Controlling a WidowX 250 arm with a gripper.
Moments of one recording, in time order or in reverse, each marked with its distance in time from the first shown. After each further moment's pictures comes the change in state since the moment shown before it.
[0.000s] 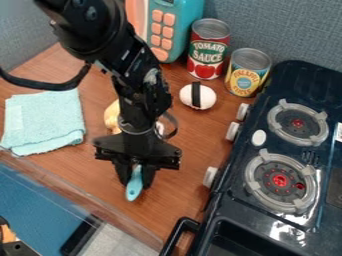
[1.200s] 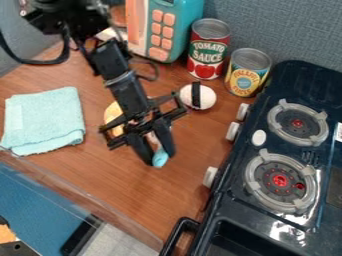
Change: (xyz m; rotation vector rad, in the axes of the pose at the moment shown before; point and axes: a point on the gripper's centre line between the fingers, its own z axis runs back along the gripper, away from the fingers) arm 0.014 -0.013 0.027 -0.464 0.431 0.354
